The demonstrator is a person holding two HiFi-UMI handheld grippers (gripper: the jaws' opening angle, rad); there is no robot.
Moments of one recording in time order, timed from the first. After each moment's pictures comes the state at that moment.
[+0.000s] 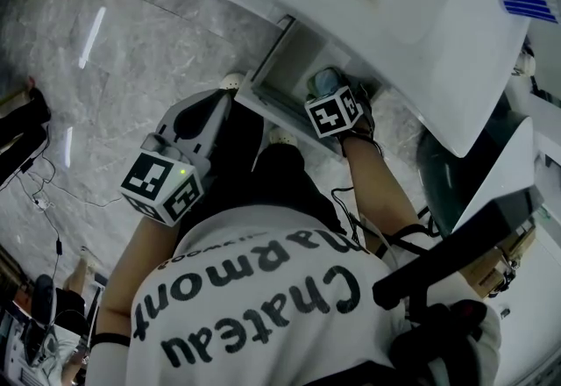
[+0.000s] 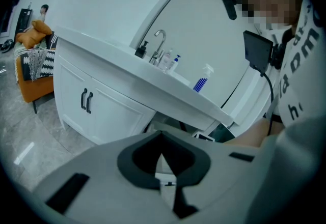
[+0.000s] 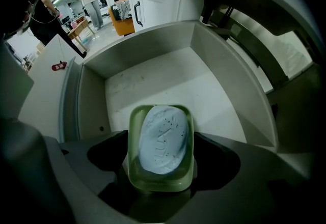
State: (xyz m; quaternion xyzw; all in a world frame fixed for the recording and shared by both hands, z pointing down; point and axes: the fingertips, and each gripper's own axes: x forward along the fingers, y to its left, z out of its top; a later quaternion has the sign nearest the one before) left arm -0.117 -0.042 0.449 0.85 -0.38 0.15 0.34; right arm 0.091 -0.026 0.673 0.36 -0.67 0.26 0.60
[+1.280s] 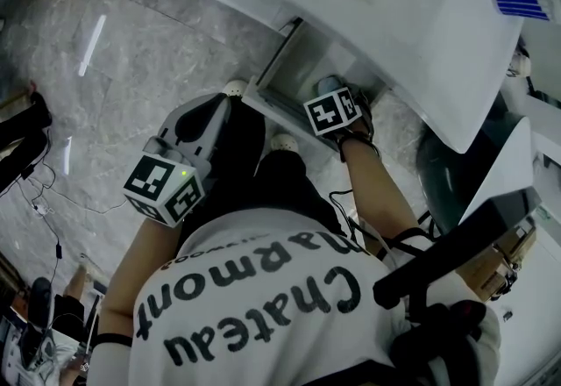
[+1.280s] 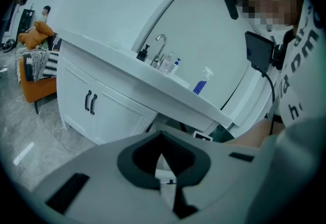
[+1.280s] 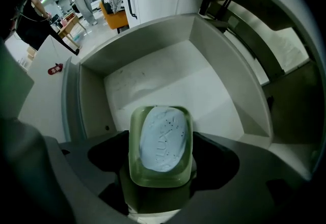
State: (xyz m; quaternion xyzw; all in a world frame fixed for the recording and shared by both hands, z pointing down) left arm -0.131 -0.034 0.444 0.85 -0.39 0.14 0.34; right arm 0.092 -0.013 0.667 0.37 -0.62 0.29 0.63
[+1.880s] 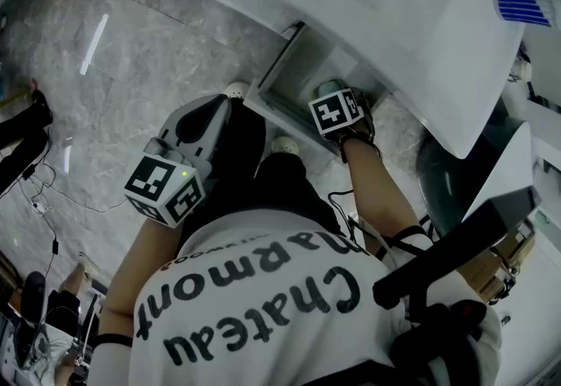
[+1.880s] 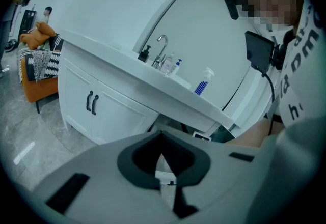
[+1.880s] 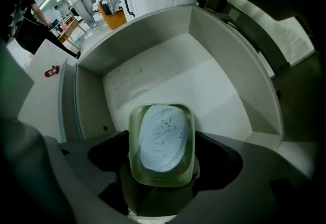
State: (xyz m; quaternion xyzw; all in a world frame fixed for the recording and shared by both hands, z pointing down) left arm -0.133 -0.037 0.446 0.84 -0.39 0.14 0.34; right arm 0.094 -0.011 0.679 0.35 -0.62 0.32 0.62
